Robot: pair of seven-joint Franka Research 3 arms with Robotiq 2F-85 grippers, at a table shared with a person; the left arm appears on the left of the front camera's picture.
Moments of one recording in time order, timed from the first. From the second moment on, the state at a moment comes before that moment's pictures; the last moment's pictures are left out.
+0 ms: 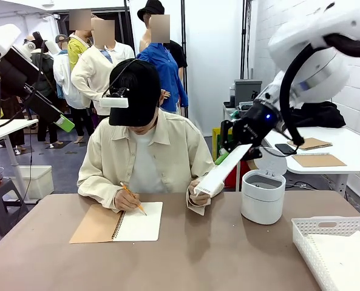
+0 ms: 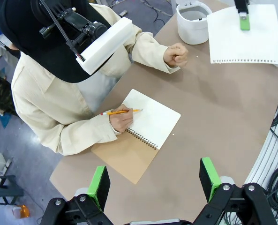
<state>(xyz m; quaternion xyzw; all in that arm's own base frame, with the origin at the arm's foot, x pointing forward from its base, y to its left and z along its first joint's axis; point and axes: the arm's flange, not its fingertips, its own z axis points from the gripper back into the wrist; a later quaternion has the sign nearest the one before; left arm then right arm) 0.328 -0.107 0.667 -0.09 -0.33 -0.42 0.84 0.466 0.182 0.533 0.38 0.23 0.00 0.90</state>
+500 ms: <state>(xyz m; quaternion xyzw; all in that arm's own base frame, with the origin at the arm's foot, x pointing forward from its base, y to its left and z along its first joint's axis) 0.328 -0.107 0.667 -0.09 -0.33 -0.42 0.84 0.439 0.132 0.613 0.22 0.00 0.12 0.97</state>
